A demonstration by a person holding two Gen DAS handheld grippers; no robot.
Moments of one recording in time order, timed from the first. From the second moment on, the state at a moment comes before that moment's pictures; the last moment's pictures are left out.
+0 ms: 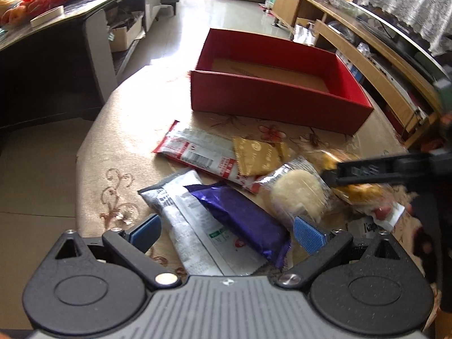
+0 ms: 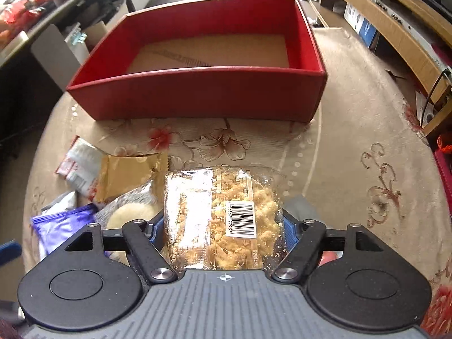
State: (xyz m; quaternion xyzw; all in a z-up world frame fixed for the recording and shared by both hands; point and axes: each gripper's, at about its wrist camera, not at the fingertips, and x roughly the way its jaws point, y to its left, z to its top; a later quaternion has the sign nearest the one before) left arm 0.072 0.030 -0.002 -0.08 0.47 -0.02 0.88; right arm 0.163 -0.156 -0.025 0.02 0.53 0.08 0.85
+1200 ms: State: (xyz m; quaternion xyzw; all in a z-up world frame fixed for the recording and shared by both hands) left arm 0.160 -0.040 -0.048 -0.12 0.56 -0.05 0.82; right arm 0.153 -0.214 0.009 0.09 0.47 0.05 0.88
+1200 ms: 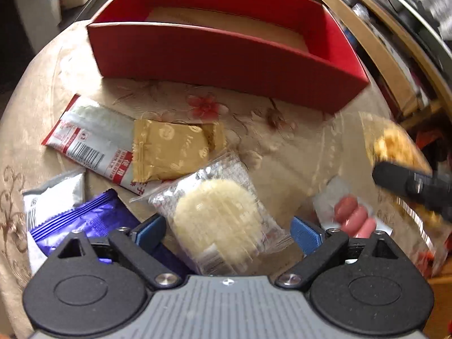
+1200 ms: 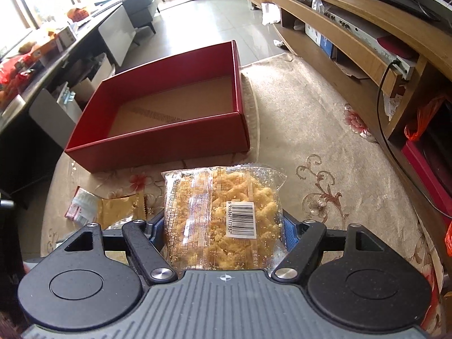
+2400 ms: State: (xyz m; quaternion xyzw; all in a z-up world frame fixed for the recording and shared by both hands) left arm 0.144 -0.055 -0.046 -0.04 0.54 -0.06 0.84; right arm 0.155 -0.203 0.006 0.06 0.48 0.05 0.87
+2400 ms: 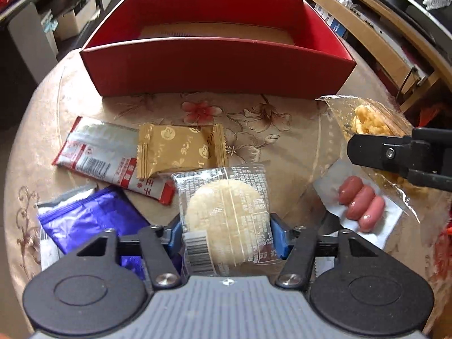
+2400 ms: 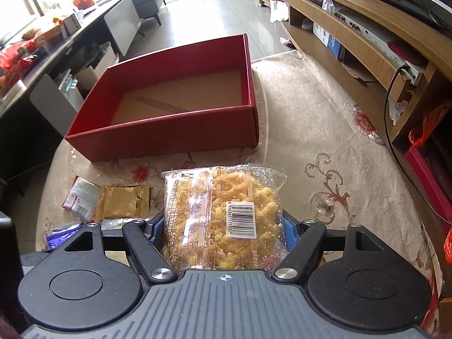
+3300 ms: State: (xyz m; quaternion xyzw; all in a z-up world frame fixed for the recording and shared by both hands) left arm 0.146 -0.029 0.012 -0.09 0.49 -0.07 0.87; right arm 0.159 -0.203 0.019 0.07 0.45 0.05 0.89
